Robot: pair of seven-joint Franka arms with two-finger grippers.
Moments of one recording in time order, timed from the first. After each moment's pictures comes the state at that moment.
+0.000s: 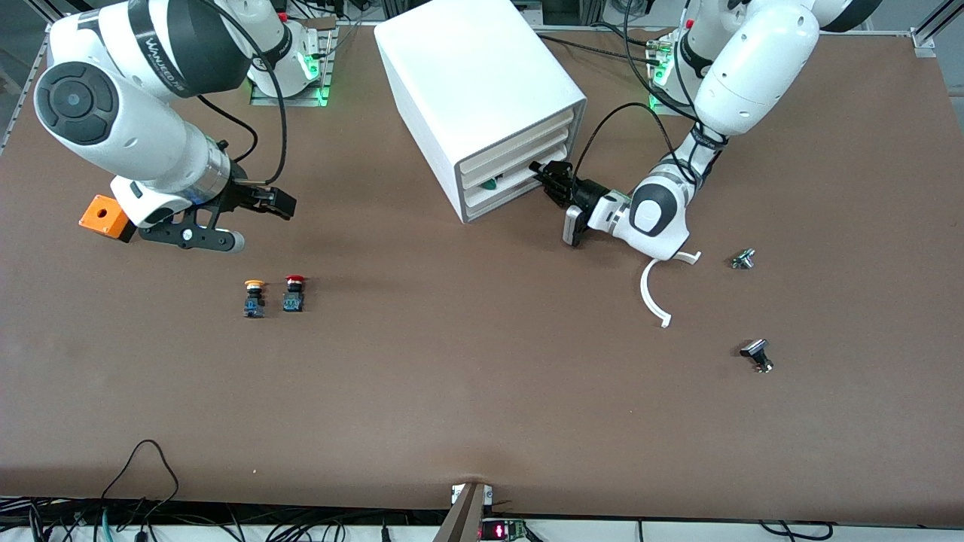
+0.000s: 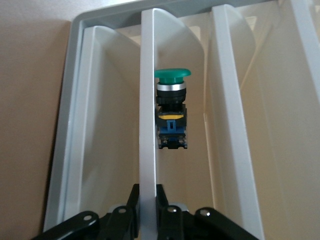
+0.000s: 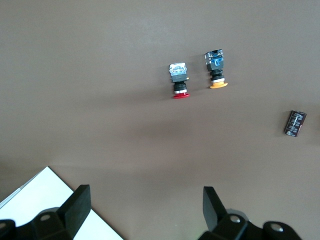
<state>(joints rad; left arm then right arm) -0.20 0.69 -0.18 -2.11 -1.24 1.71 1.29 0.26 0.18 0.06 -1.62 0.02 1.65 0.46</state>
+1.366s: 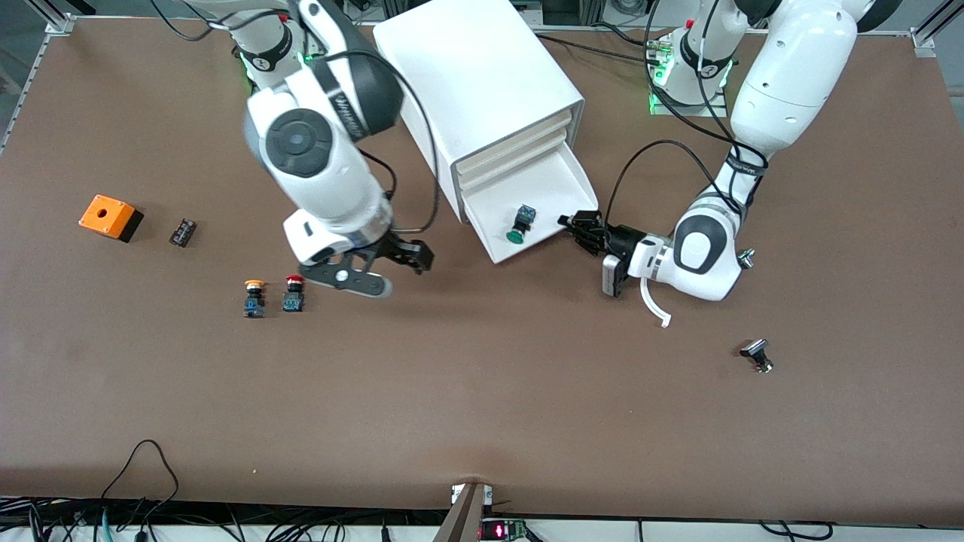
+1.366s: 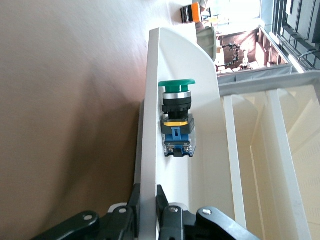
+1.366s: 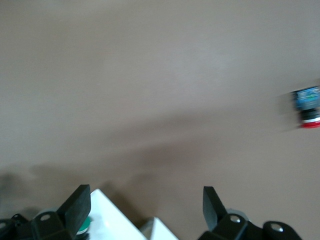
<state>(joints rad) -0.14 0.73 -0.06 -1.86 -1.14 1.70 1.15 0.54 0.56 0.06 -1.25 0.02 1.90 0.86</state>
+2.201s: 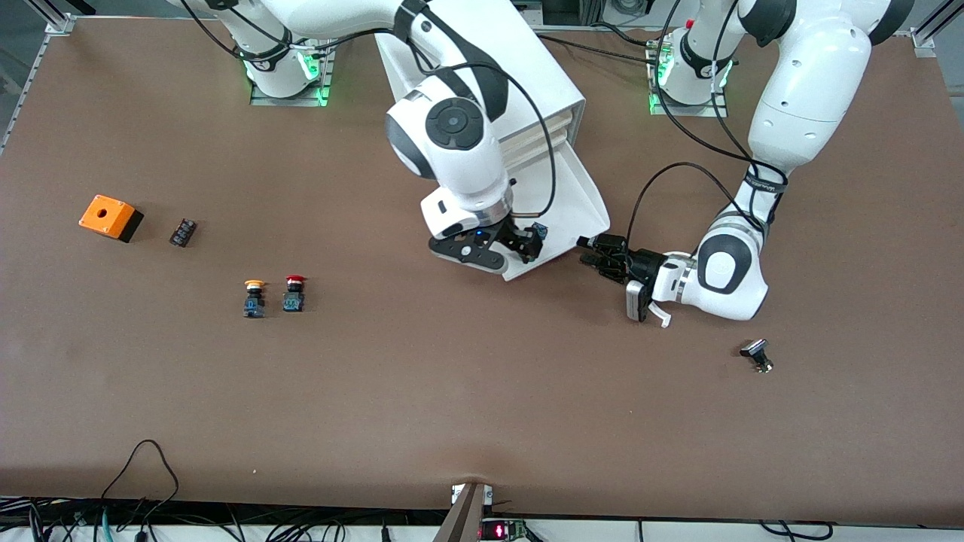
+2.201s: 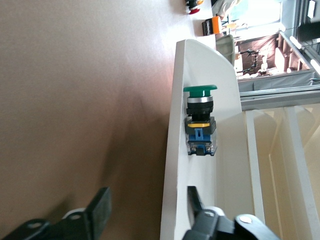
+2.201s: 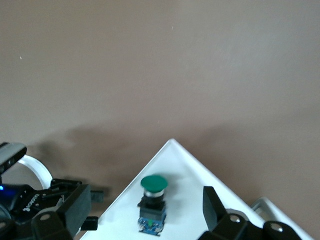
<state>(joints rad) -0.09 0.77 -0.04 -1.76 -1.05 1.71 1.08 0.76 0.74 0.06 -1.17 0.02 2.12 1.18</state>
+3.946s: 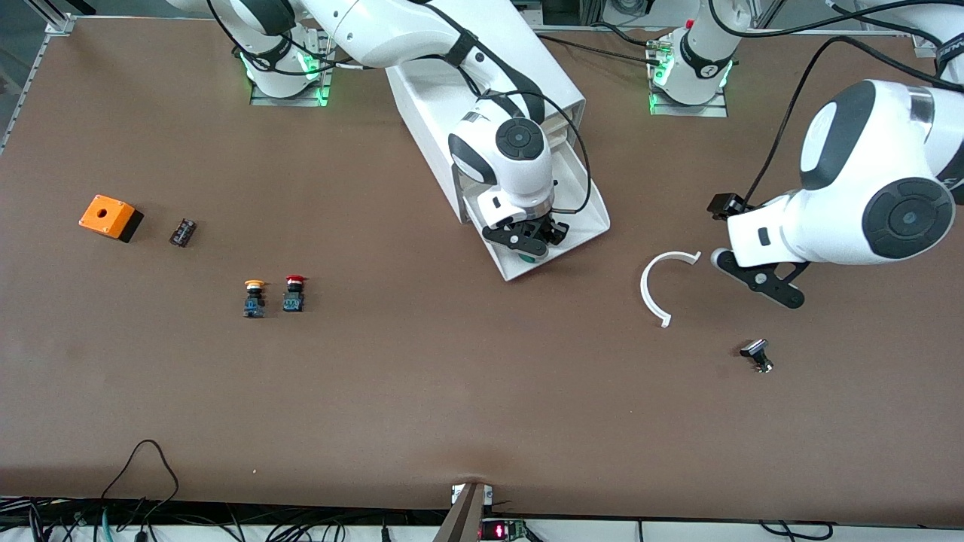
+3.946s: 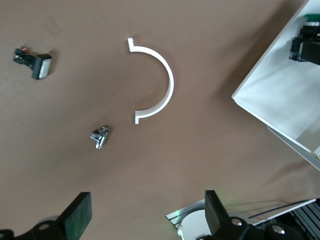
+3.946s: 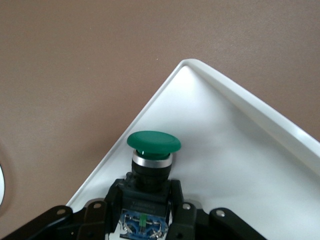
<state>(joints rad) -0.13 0.41 -0.07 -1.27 0.05 1.31 0.31 0.87 0.91 0.05 -1.16 0.01 2.23 1.28</state>
